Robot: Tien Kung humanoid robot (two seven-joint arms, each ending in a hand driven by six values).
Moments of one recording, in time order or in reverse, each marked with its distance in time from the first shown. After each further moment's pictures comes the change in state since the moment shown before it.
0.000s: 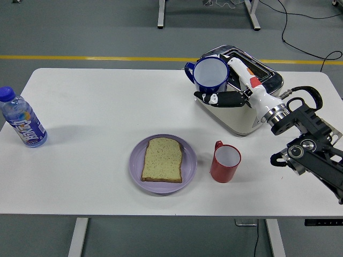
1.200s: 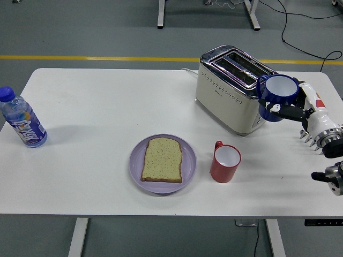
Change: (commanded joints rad) left arm 0.006 -0.006 -0.028 0.002 0.039 0.004 0.012; right arm -0.370 -0.050 0.392 0.047 0.039 -0.042 -0.146
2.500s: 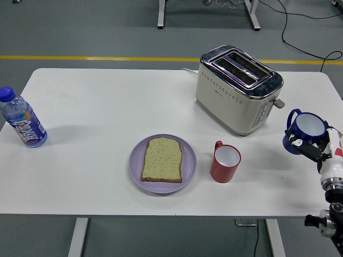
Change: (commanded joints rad) left arm -0.005 0.004 0.006 0.001 -0.005 -0.006 -0.002; right arm -0.262 0.184 0.125 -0.153 0.004 -0.144 0.307
